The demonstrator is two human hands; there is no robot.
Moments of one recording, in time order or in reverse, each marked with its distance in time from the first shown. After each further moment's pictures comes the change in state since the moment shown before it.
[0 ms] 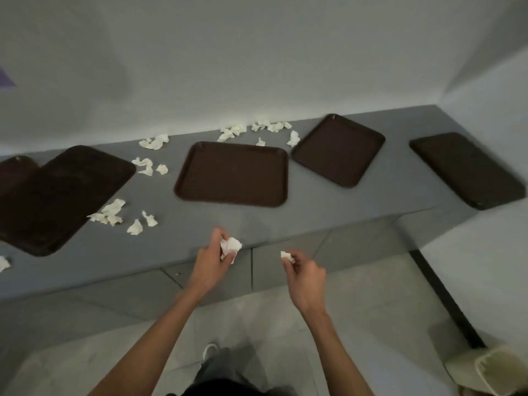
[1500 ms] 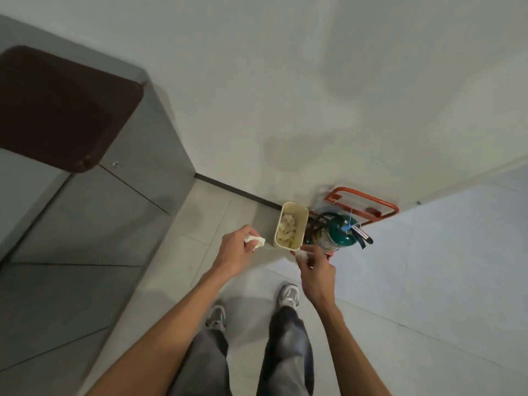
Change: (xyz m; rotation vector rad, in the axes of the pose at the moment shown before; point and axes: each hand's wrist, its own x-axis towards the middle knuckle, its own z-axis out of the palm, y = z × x) left_hand -0.088 0.514 0.841 0.210 -1.003 0.421; right_hand -0.090 0.640 -0.574 0.199 0.622 0.959
